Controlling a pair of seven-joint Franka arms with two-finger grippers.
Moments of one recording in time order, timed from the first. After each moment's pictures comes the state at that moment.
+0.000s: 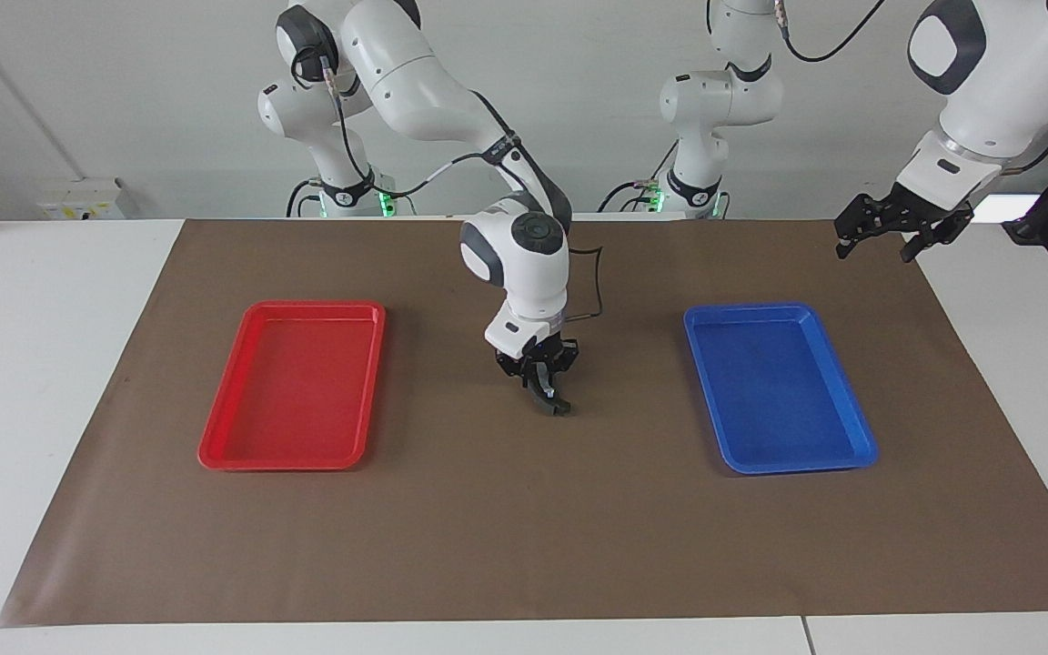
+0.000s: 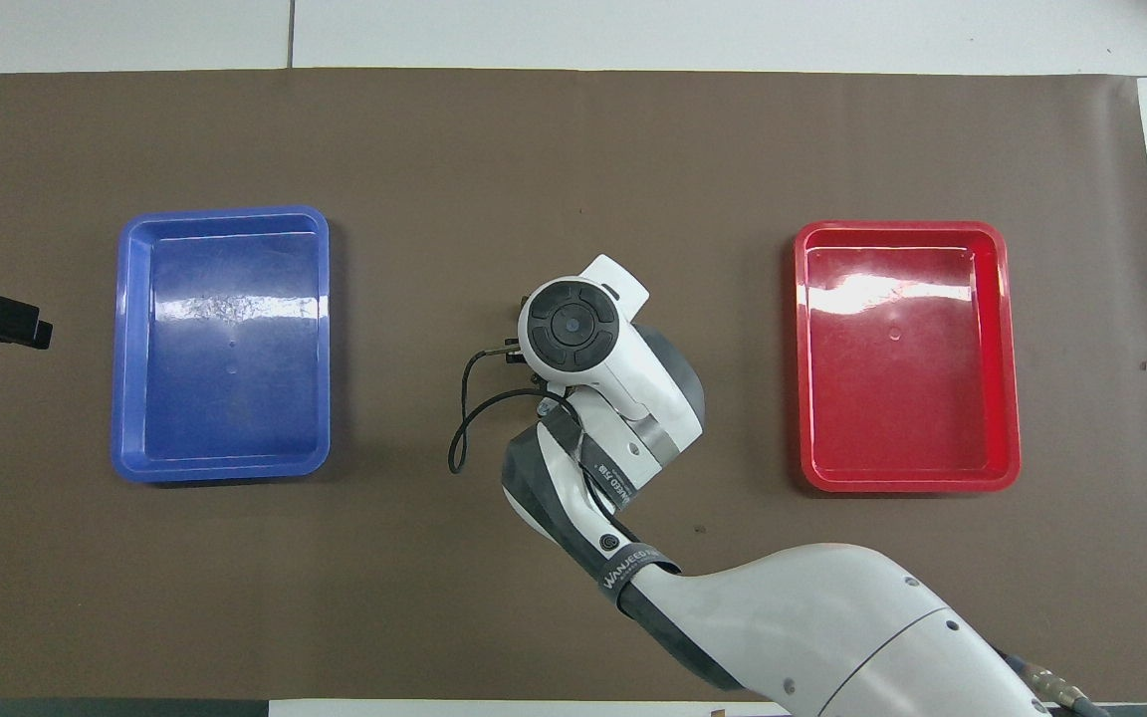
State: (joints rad) left arm -0.05 -0.05 0.07 -1.68 0.00 1.59 0.18; right arm 0.61 0.52 0.03 -1.70 -0.06 2.31 0.62
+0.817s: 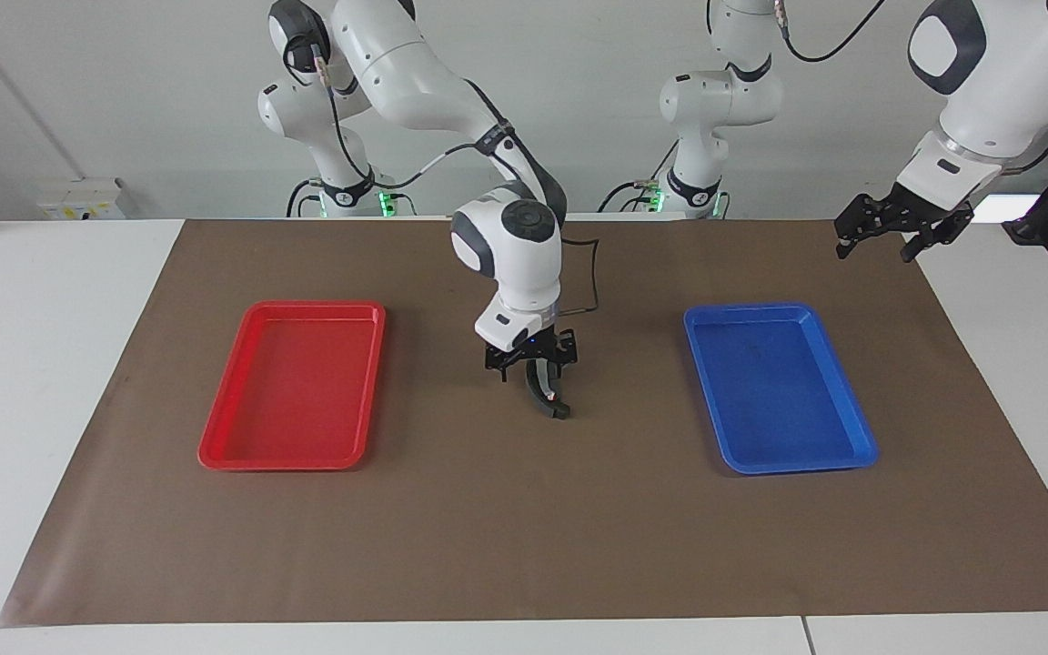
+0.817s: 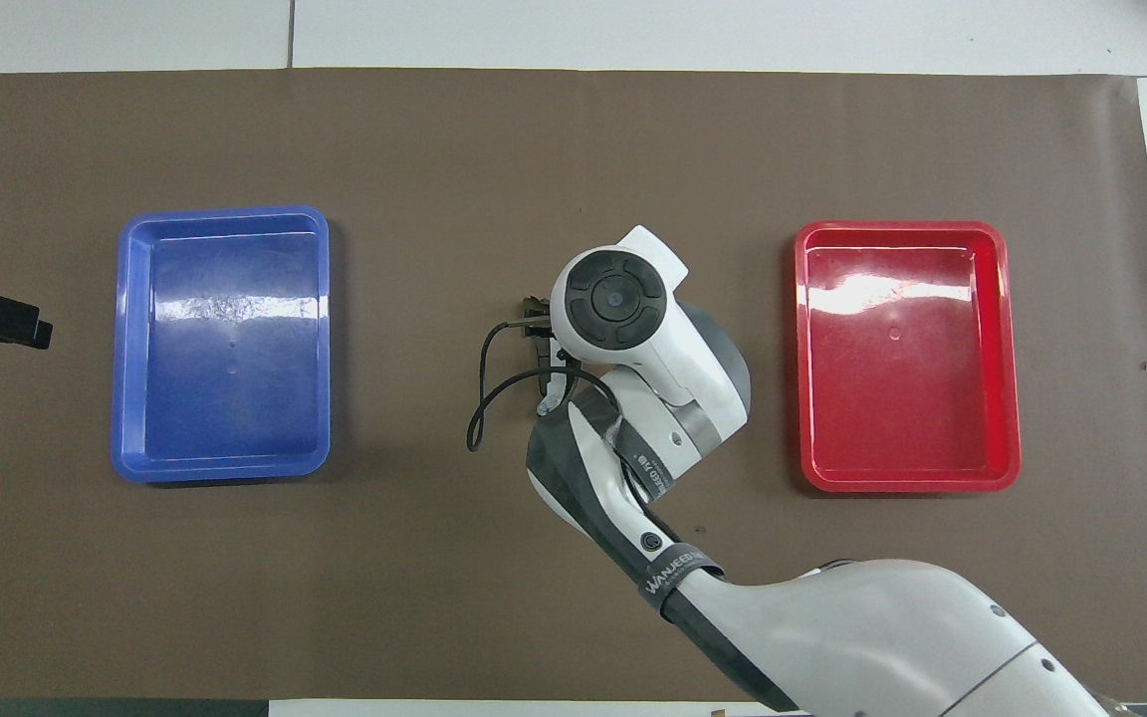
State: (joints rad) left arm -0.05 -0.05 0.07 -1.68 0.00 1.59 0.18; right arm 0.56 0.41 0.01 -1.70 -0.06 2.24 0.63
